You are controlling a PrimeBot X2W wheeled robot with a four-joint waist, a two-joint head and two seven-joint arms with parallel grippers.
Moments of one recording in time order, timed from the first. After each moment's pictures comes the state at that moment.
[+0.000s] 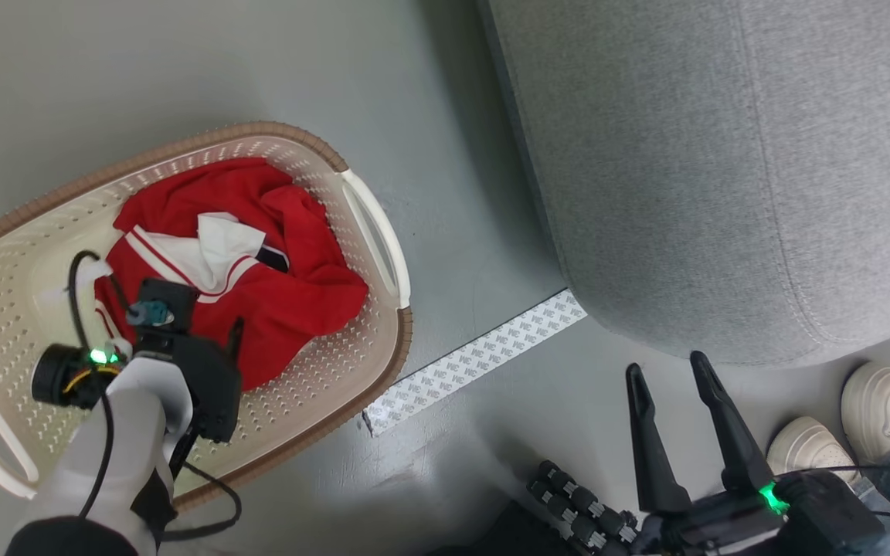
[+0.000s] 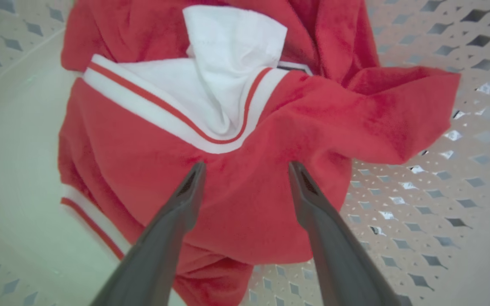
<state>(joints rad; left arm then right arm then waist) -0.93 0.15 -0.40 1.11 -0.18 -0.06 -0.04 0.04 -0.05 0.30 -0.24 0.15 0.13 -0.26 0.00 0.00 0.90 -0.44</state>
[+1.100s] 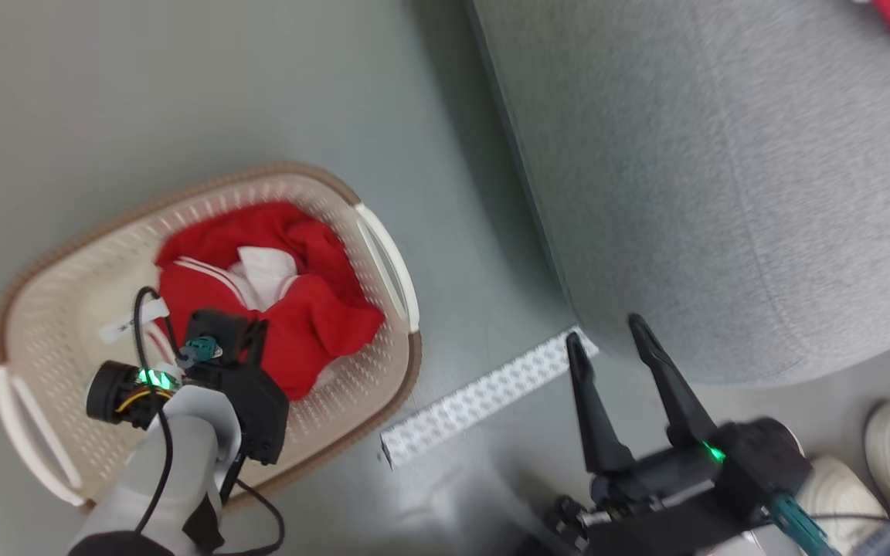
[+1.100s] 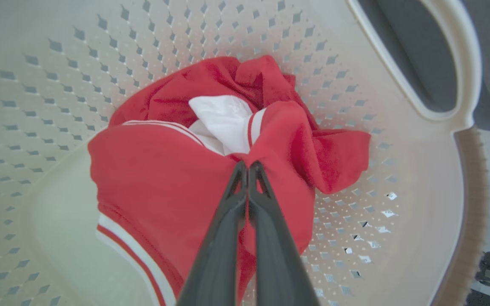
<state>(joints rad) -0.93 0.07 -0.48 1.21 -0.20 -0.02 -0.26 -0.09 -0.05 0.38 -0.12 0.14 0.13 -0.26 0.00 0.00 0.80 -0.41</state>
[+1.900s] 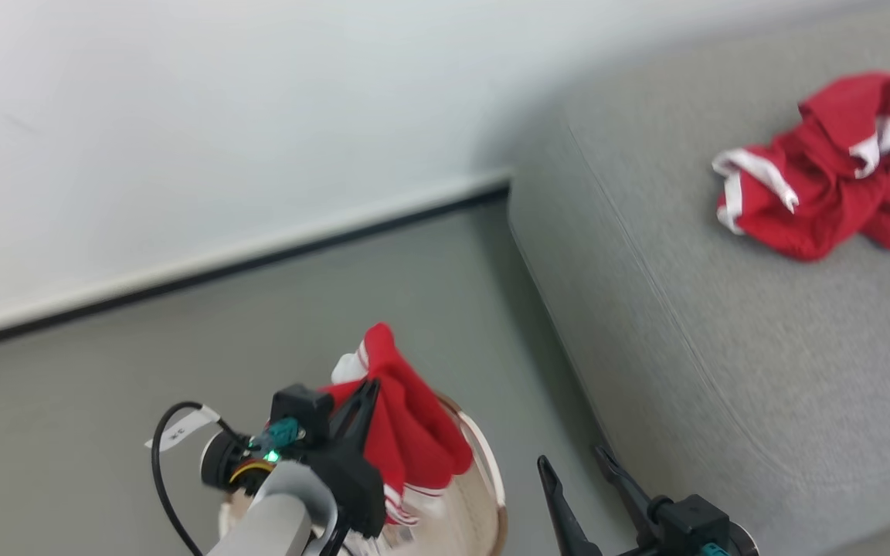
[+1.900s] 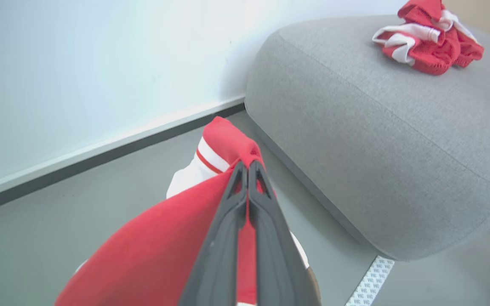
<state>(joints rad) -0.62 0.05 -0.64 0.73 -0.46 0.05 -0.22 -0.02 -0.05 0.42 0.16 0.14 0.13 -0.19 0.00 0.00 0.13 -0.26</state>
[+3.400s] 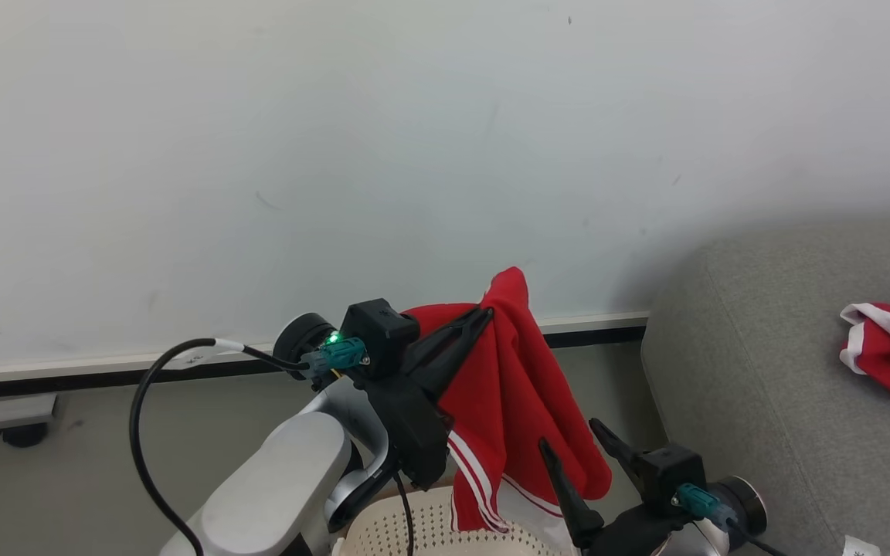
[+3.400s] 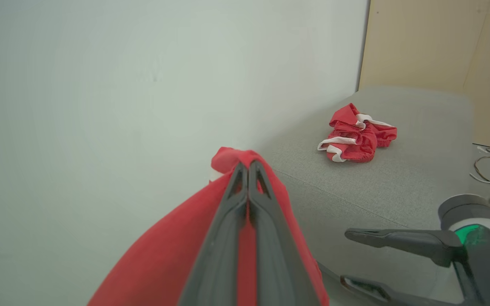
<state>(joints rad) -0.75 0.13 -0.78 0.35 -0.50 -0.09 -0.04 -0.14 -0.10 0.43 0.19 0.10 0.13 -0.02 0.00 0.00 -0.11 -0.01</state>
